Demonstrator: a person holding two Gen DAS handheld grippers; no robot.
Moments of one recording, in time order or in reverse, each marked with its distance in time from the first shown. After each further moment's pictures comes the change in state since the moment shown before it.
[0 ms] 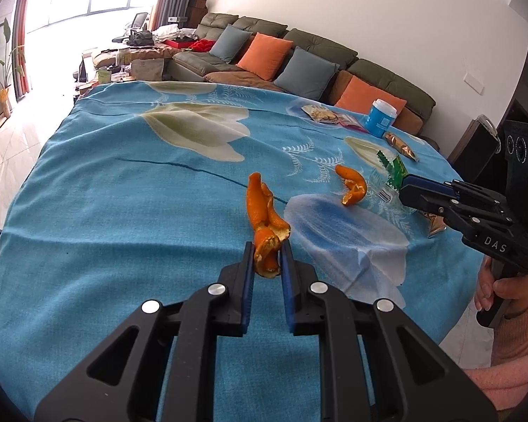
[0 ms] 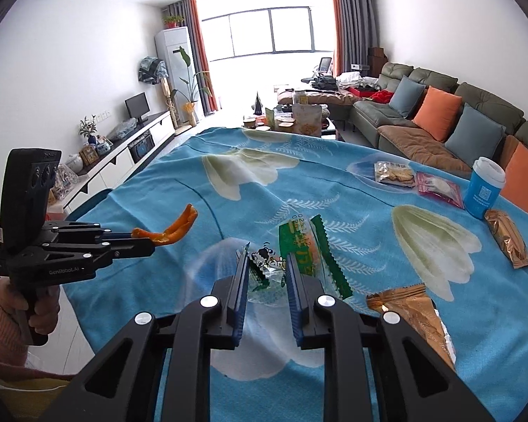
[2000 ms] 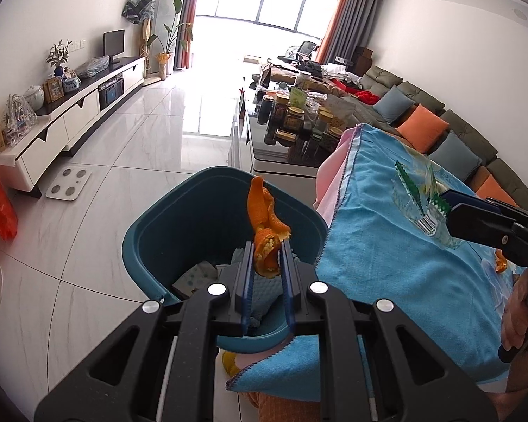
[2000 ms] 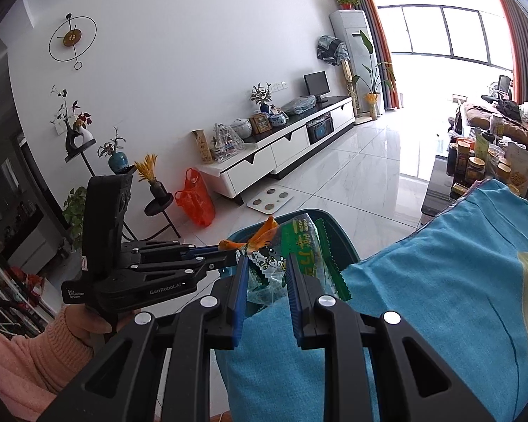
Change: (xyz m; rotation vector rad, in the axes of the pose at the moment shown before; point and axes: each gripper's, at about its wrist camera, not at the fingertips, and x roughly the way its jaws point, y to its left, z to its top) left arm -0.197 0.221 -0.100 -0.426 -0.183 0.497; right arm 0.115 0.262 0.090 -0.304 0.078 0.672
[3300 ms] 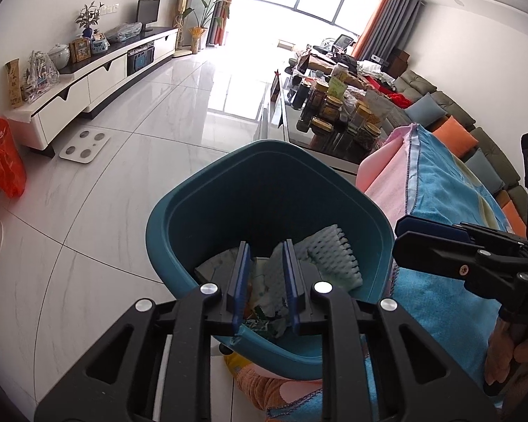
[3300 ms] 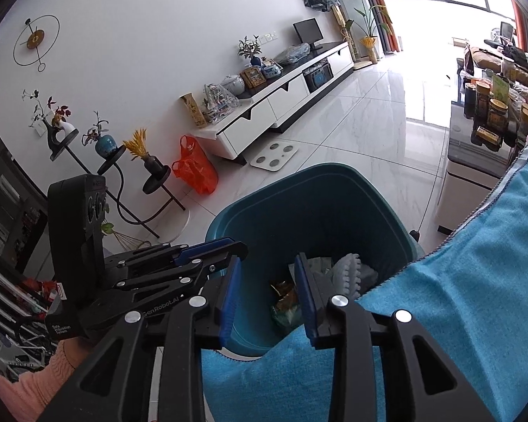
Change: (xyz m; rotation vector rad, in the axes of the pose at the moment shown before) left arm 0.067 0.034 -0.001 -0.142 0.060 0.066; right arm 0.110 -0.004 0.008 0.130 0.196 0.037
